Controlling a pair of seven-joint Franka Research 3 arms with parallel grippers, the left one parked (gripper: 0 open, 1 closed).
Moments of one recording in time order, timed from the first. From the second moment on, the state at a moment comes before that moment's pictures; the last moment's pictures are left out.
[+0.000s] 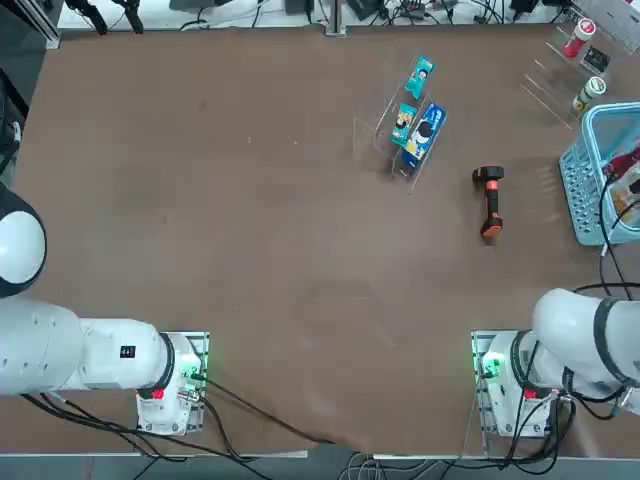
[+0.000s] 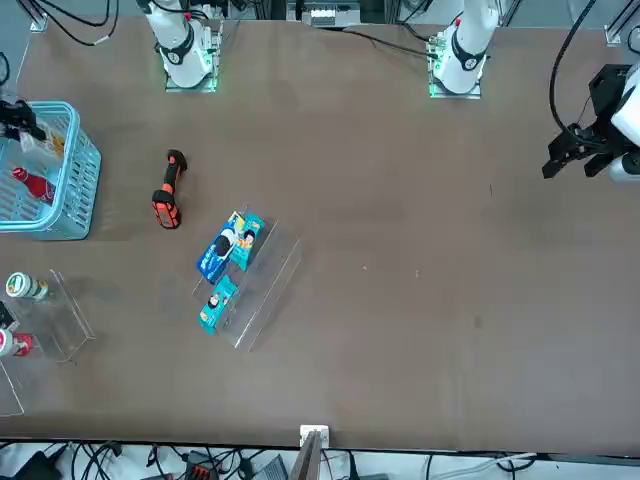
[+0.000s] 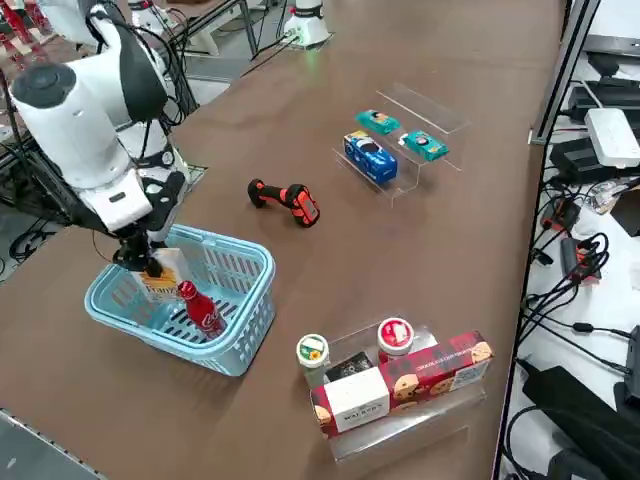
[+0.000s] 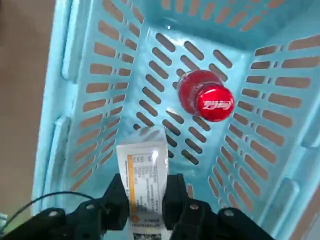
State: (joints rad) arm -0.58 0.00 -0.17 -2.25 -0.08 2.17 -1.00
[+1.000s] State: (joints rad) arm -0.47 -0.04 -0.12 -1.97 -0.02 1.81 -0.92
